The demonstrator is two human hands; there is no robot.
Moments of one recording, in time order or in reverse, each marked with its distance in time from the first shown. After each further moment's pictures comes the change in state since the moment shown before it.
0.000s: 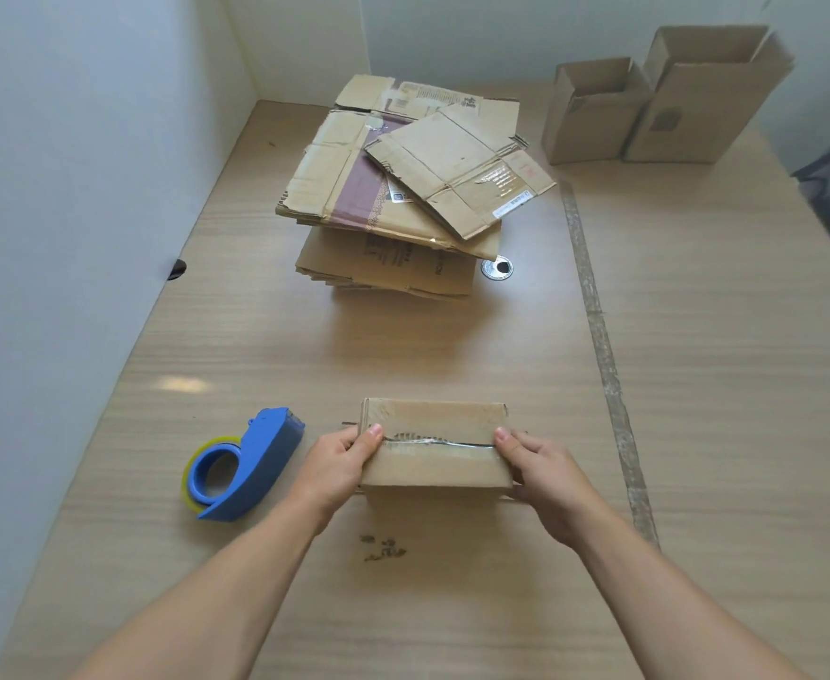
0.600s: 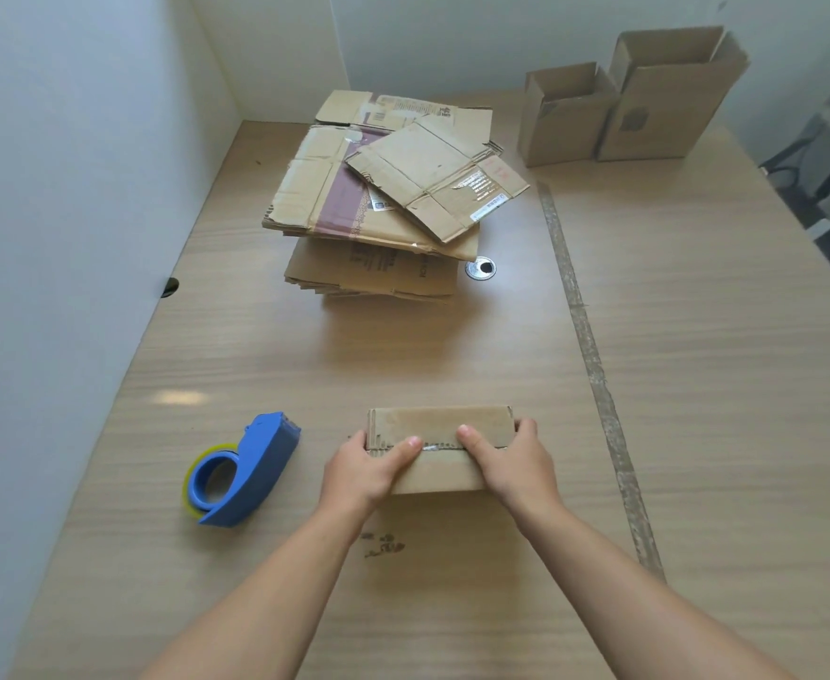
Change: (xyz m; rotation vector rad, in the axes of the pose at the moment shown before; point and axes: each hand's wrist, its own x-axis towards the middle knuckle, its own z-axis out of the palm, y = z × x) left_hand -0.020 0.015 0.038 0.159 0.157 -0.040; right_hand 0.002 0.008 0.025 -0.431 0.437 -0.073
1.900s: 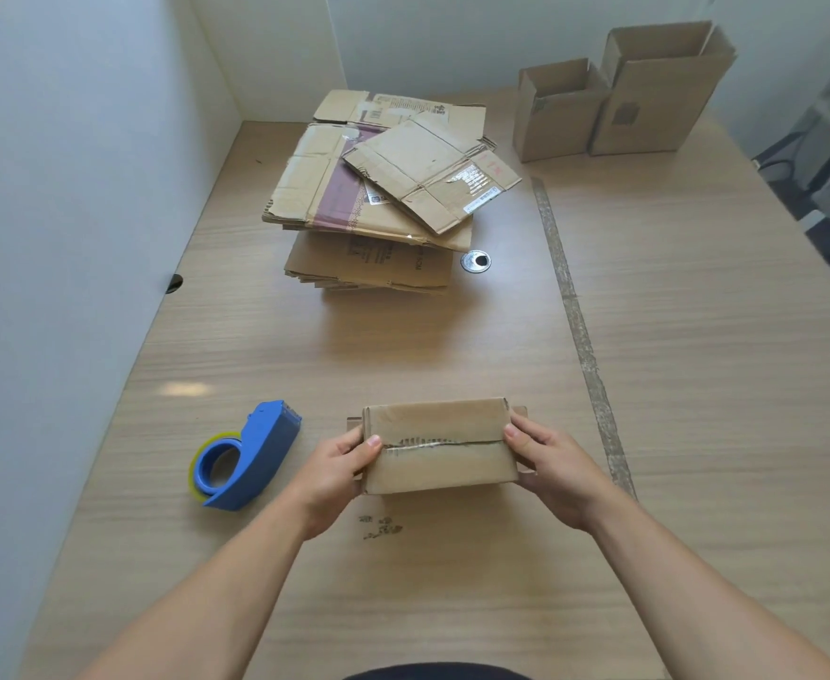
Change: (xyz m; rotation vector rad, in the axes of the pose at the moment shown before) left_hand -0.015 -0.012 -0.031 -0.410 -0.398 -0.027; right_hand -0.005 0.027 -0.053 0.651 -0.514 0.035
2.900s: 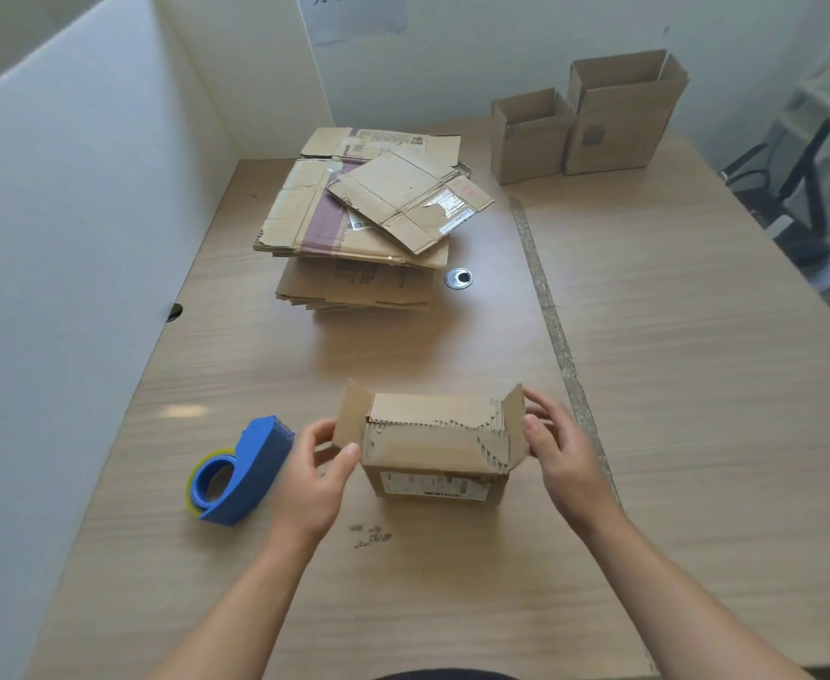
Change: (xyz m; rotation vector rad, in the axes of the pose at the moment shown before) left_hand -0.032 0.001 0.021 0.334 0.451 0.437; right_hand -0.036 -0.007 -0.014 -0.357 0.239 -0.527
